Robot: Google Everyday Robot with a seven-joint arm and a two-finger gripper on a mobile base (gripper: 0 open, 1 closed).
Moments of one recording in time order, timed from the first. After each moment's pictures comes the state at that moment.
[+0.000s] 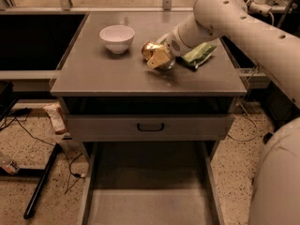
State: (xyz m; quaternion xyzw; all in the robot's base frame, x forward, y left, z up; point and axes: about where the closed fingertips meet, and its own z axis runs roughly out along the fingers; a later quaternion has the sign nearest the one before) arm 0.742 -0.041 0.853 -0.43 0.82 0.12 0.35
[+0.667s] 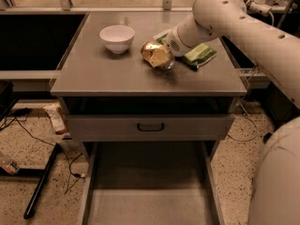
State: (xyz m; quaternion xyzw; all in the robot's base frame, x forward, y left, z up) arm 0.742 -0.041 0.853 -0.43 0.82 0.12 0.35
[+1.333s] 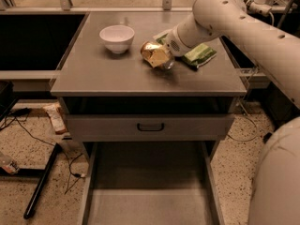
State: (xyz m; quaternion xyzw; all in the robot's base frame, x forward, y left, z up) arm 0.742 -0.041 0.853 -0.43 0.82 0.12 0.35
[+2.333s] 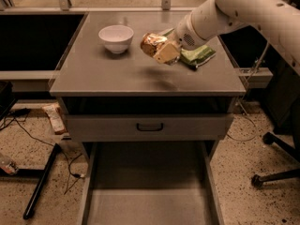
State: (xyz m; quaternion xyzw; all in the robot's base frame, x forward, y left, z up) arm 0.689 -0.047 0.908 -0.52 0.76 0.12 0.38
